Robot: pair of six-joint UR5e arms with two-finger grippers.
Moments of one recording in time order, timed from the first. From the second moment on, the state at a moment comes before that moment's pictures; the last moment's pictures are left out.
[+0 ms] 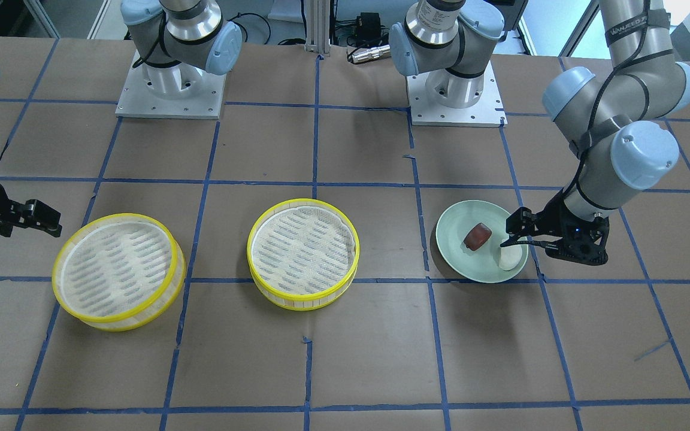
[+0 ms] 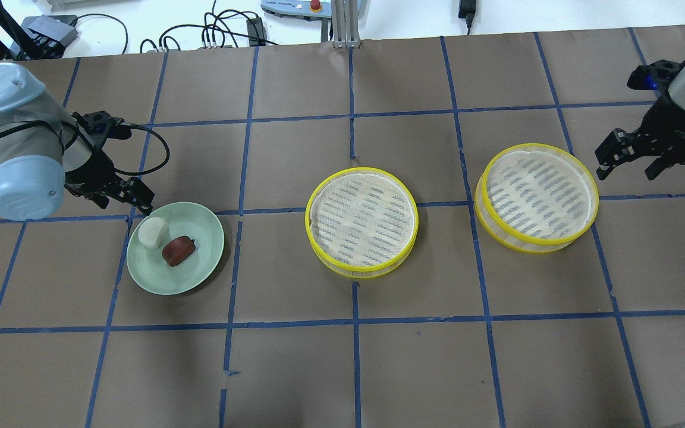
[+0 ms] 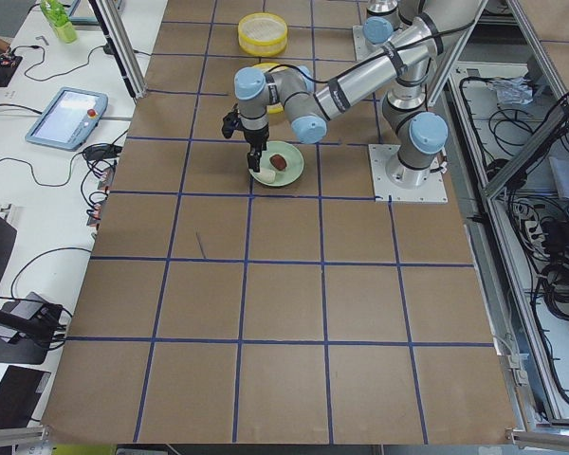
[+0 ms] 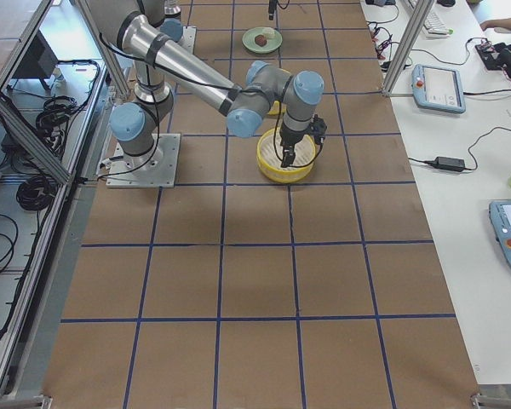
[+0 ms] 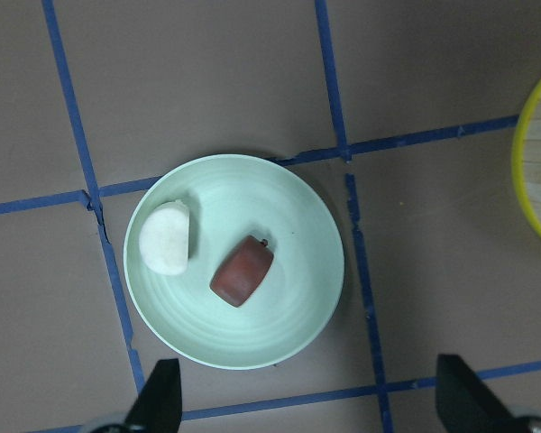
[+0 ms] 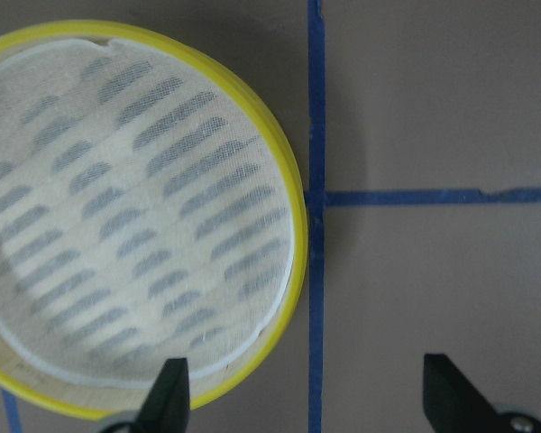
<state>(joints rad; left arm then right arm) -1.23 -1.80 -1.92 -1.06 1.60 0.54 1.13 -1.33 1.79 -1.92 -1.57 -0.43</state>
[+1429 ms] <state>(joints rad) -1.24 -1.85 -1.94 -1.04 1.54 0.47 1.13 -1.20 1.84 -2.11 -1.57 -0.44</state>
